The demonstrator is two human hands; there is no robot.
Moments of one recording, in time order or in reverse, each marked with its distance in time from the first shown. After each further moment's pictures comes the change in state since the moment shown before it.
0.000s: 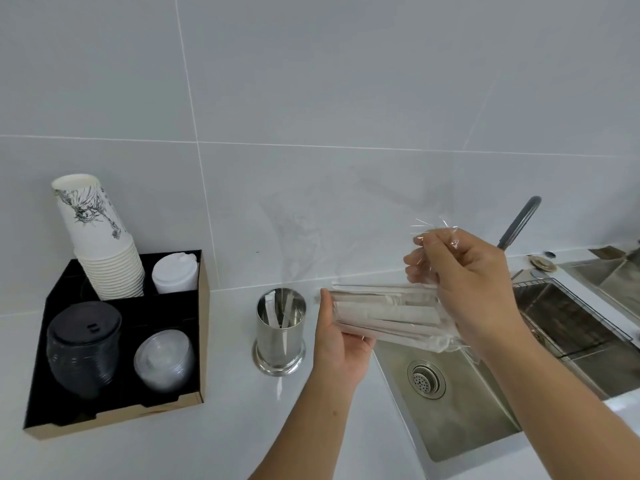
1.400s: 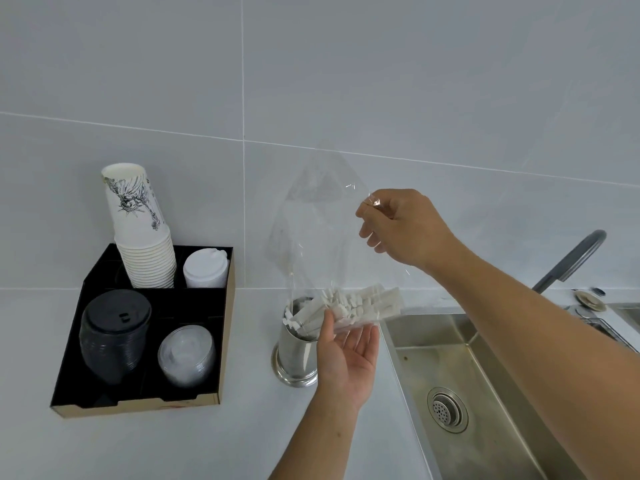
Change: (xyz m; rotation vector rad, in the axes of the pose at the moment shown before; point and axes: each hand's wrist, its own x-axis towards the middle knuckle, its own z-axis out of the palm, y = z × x) left_hand 0.007 0.032 -0.019 -0.229 0.194 0.066; right_hand 0.099 0.000 0.109 -0.546 -0.445 -0.086
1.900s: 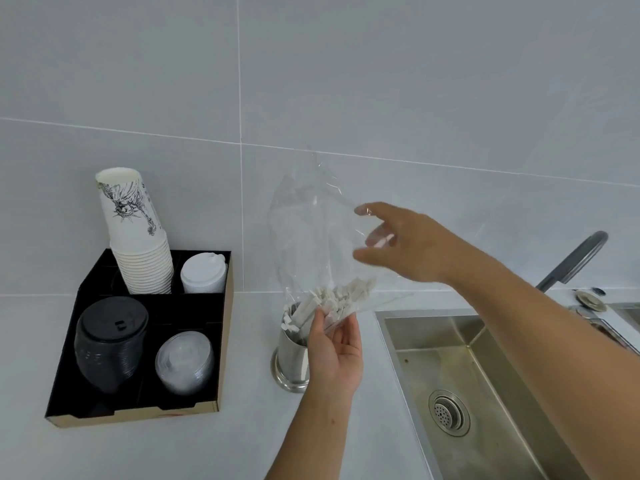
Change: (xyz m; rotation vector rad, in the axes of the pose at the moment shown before) left_hand 0.009 0.017 0.018 -0.091 0.048 0.116; right_hand -0.001 0.018 -0.015 -0.312 -0.251 -0.020
